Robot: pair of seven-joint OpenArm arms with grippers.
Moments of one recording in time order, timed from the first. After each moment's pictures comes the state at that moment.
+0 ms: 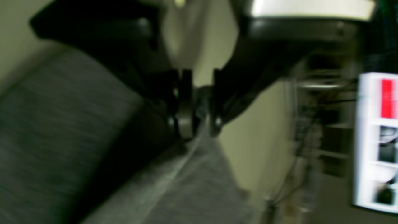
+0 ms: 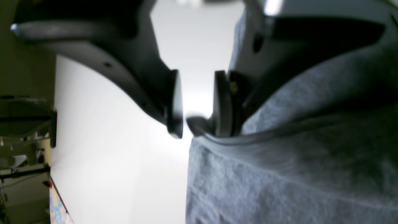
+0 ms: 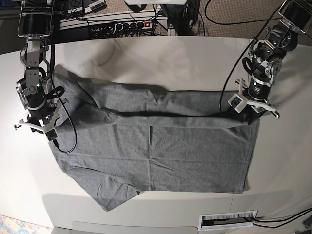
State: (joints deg) left arm 6.1 -38.6 27.6 92.7 15.3 7.1 19.2; right arm -0.4 31.5 8.4 95.9 -7.6 23.4 -40.9
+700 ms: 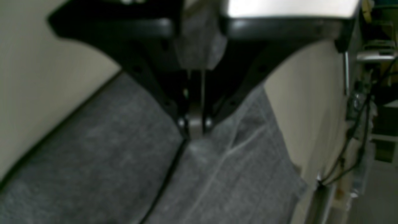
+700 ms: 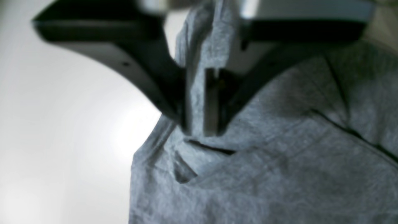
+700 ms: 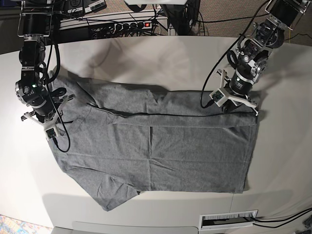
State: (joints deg) left arm 6.0 -31.4 27.6 92.6 17.2 0.0 18.6; right arm -0.3 31.6 8.4 95.9 11.6 23.2 -52.5
